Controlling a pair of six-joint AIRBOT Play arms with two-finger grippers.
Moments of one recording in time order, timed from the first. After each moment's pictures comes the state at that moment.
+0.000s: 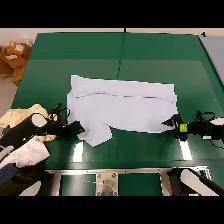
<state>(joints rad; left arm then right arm) -0.19 -1.07 0.45 0.89 -0.79 -1.63 -0.51 -1.07 0.44 -0.88 1.00 1.67</state>
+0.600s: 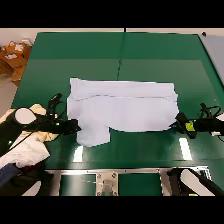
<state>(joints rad) -0.19 -0.85 0.58 0.93 -1.07 -1.54 -0.51 -1.01 0.55 -1.07 1.14 1.60</state>
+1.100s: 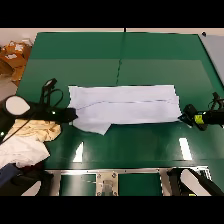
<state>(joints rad) -0.18 -0.94 0.79 1.01 -1.05 -1.55 -0.50 -0.98 0.70 -1.07 1.13 1.62</state>
